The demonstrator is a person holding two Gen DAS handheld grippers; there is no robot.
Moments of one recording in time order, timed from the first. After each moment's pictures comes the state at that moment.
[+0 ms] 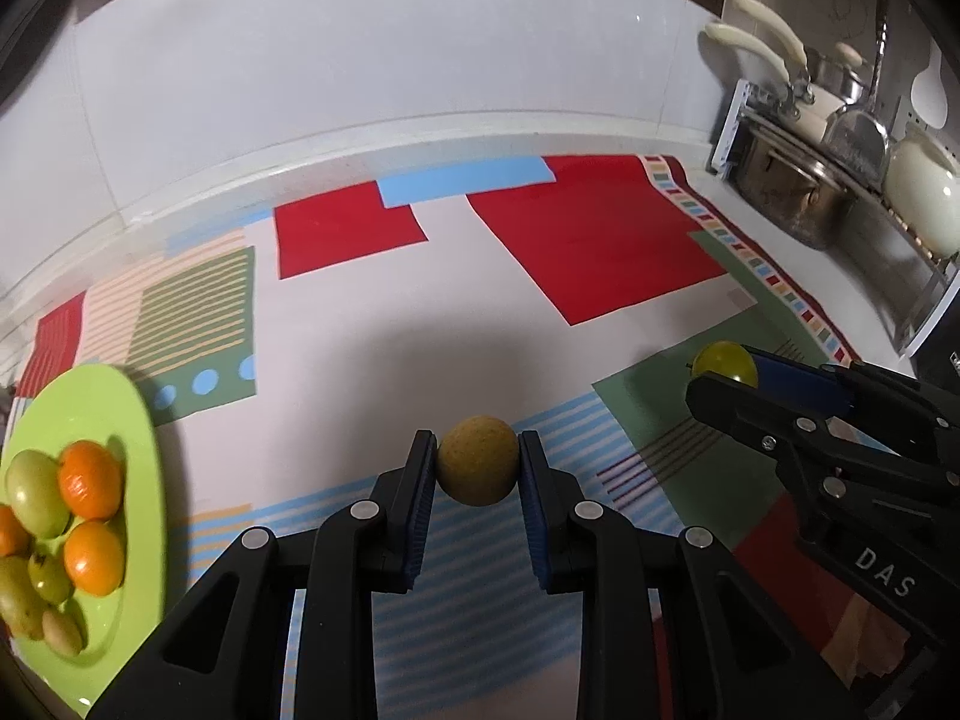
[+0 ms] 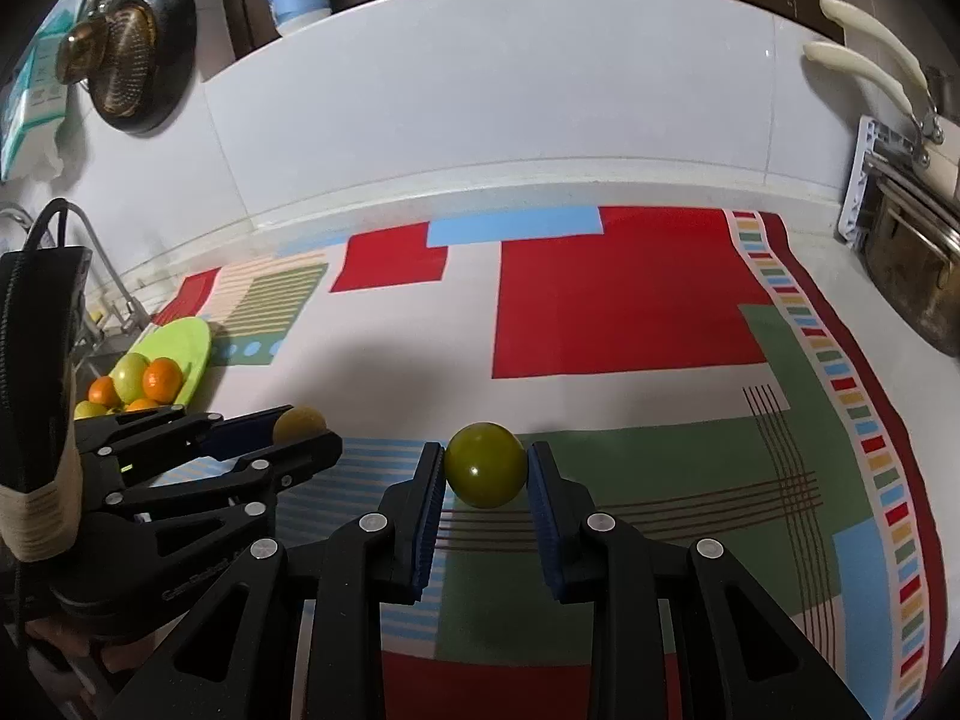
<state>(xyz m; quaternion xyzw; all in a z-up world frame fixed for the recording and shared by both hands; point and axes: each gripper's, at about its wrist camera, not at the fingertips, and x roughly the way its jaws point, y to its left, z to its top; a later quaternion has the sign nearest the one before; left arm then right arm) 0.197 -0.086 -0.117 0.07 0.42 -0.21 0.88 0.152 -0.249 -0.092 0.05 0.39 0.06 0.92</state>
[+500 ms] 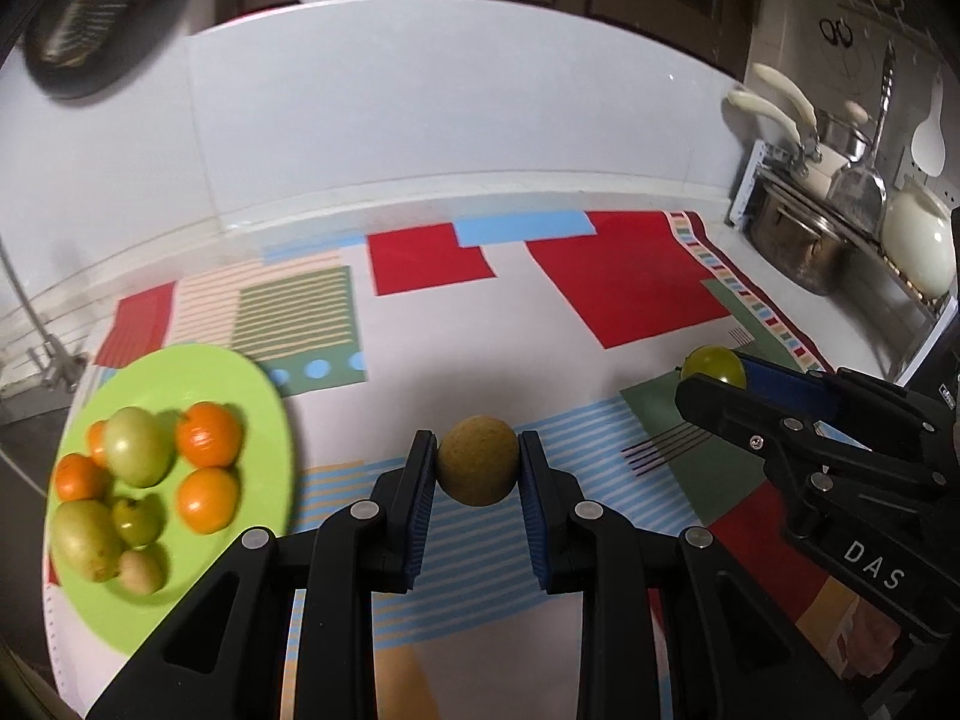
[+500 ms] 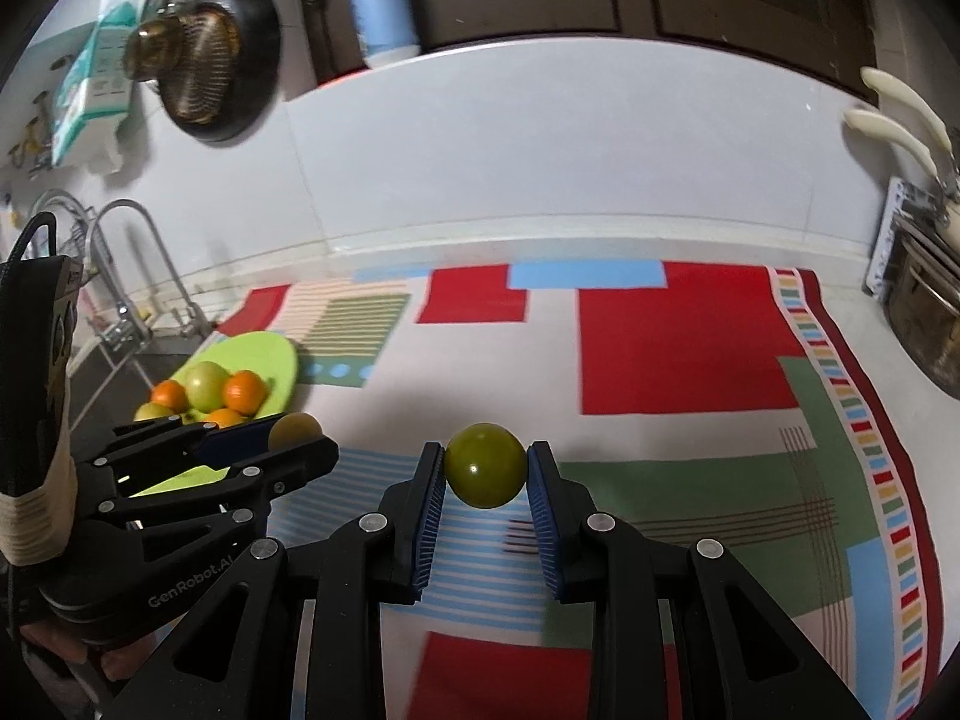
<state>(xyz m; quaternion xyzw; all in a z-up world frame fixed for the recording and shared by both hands) 0.159 -0.030 -0.077 0.04 0.38 -0.17 0.91 0.129 -0.207 -0.056 0.03 0.36 0.11 0.93</state>
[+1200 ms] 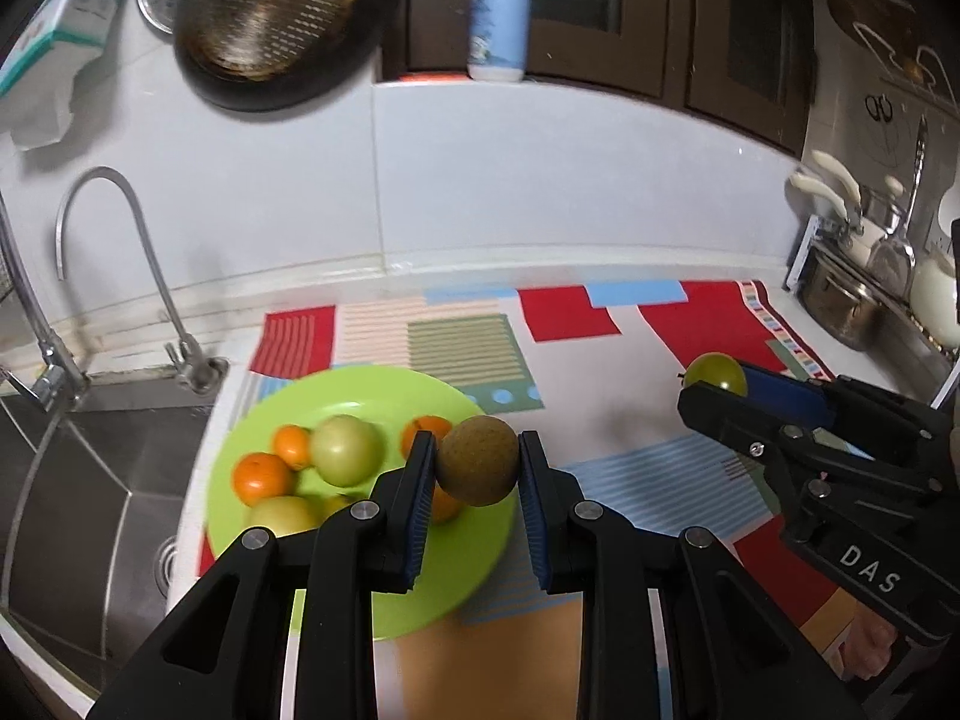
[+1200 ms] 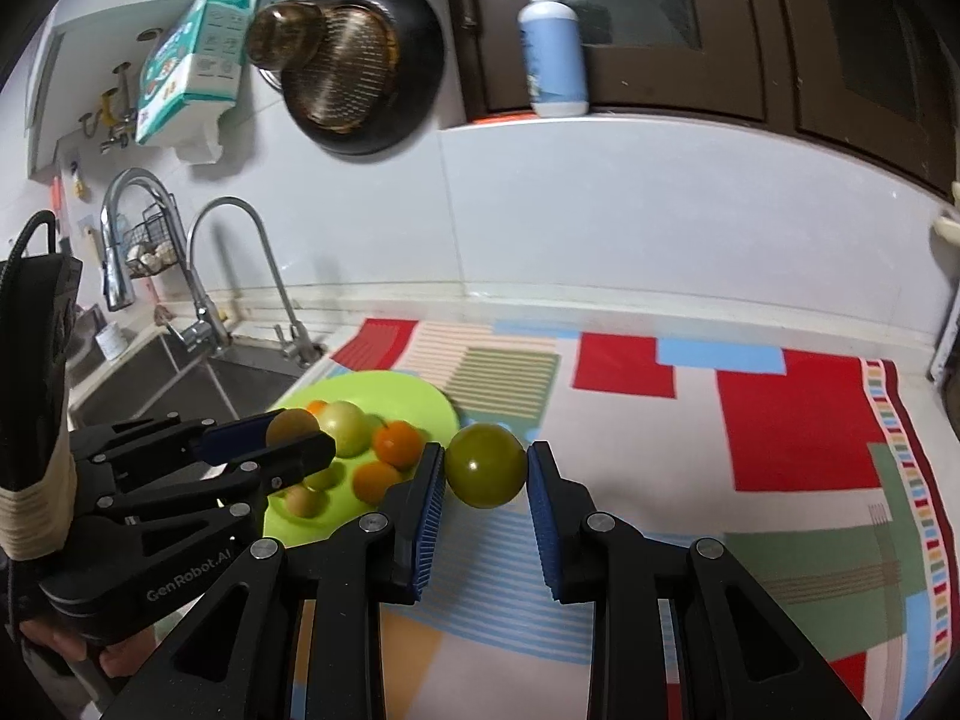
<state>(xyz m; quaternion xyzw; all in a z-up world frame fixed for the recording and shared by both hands) 0.134 0.082 -0.031 0.02 0.33 -0.11 0.94 0.118 -0.099 -0.016 0.01 0.30 0.18 0.94</state>
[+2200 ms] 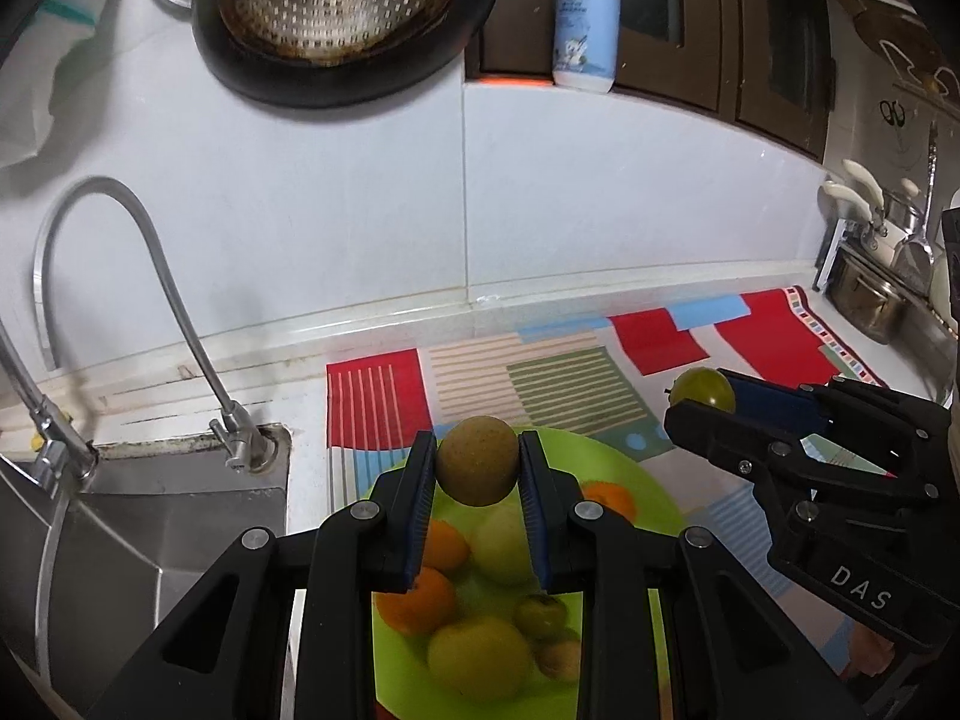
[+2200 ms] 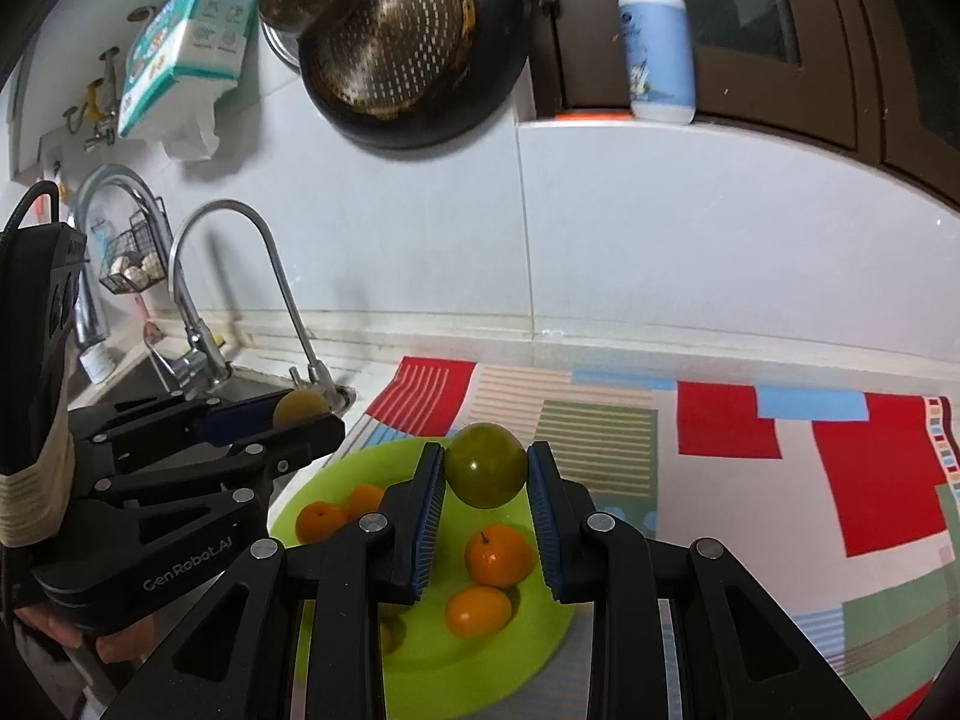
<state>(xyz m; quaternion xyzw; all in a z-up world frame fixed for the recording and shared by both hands) 0.221 0.173 -0.038 0.05 0.32 -0.14 0.94 0.186 0.008 -0.022 0.01 0.30 0.17 0.94</state>
